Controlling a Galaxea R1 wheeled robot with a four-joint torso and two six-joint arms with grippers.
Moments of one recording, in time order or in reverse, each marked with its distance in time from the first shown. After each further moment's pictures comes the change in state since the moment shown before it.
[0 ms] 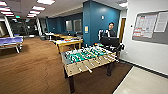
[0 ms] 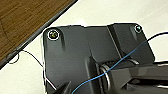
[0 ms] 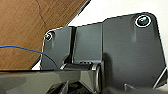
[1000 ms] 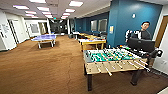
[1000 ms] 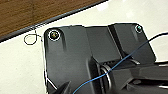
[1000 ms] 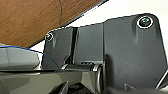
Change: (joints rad) left arm -0.003 -0.003 -0.001 0.000 -0.001 0.000; right arm 0.005 0.011 -0.004 -0.010 -0.002 0.000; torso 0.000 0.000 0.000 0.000
